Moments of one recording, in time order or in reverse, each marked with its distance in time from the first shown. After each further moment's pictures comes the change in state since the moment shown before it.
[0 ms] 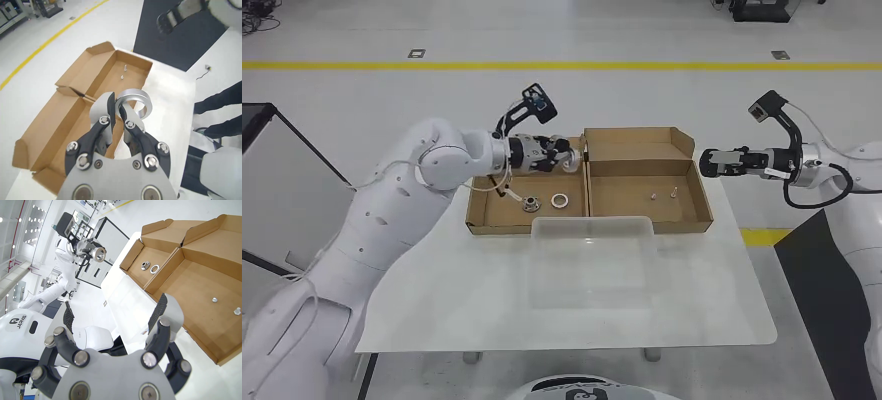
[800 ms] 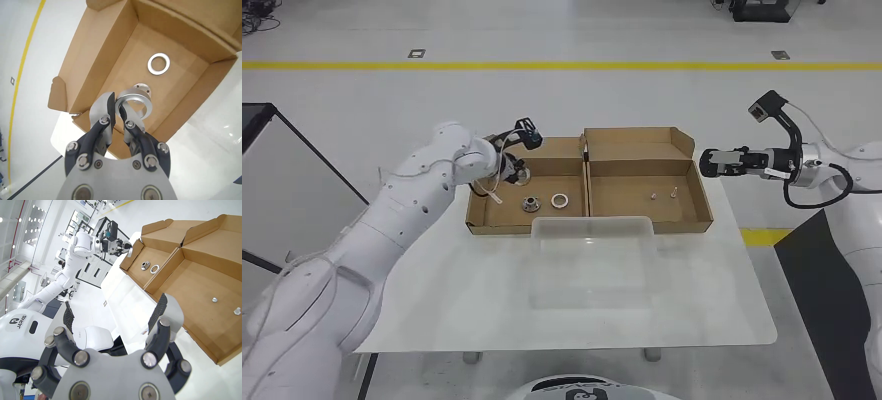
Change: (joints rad) left arm -0.143 -0.102 0.234 0.395 0.436 -0.003 -0.070; right arm 0.000 0.000 0.000 0.000 0.000 0.000 0.000
